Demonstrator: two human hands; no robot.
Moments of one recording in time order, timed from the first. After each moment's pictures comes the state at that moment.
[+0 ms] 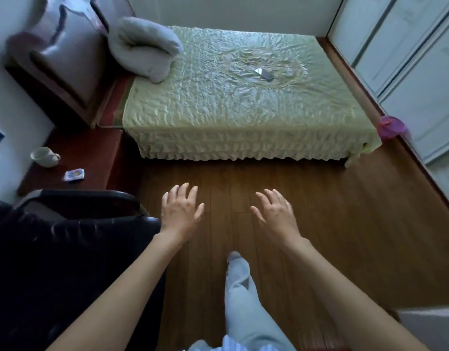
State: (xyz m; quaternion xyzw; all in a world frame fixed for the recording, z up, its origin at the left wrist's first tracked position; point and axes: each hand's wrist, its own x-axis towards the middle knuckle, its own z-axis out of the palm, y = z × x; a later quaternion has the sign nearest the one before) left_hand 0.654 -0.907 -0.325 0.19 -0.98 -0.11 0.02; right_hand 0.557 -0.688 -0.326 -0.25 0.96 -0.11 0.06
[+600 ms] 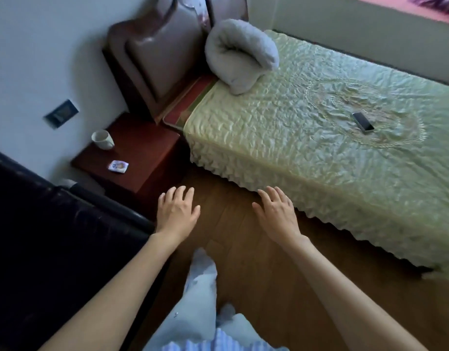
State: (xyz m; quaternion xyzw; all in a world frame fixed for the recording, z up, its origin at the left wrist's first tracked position) left_hand 0.491 -1.052 -0.334 0.42 -0.90 -0.10 0.01; right_hand 0.294 -0.899 -0.323 -0.46 0.88 -0.07 0.11
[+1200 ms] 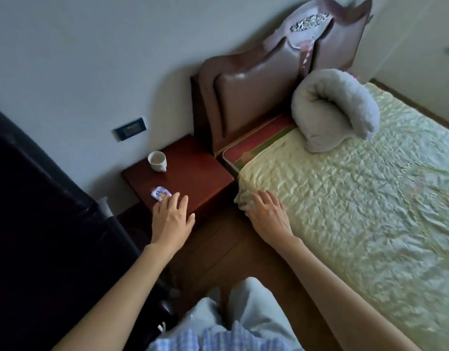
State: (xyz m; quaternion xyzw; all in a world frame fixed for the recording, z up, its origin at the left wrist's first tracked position) left_hand 0.485 -1.300 -0.356 0.60 -0.79 -0.09 0.03; right_hand 0.243 -1.254 -0.325 -0.65 0.74 -0.05 0.13
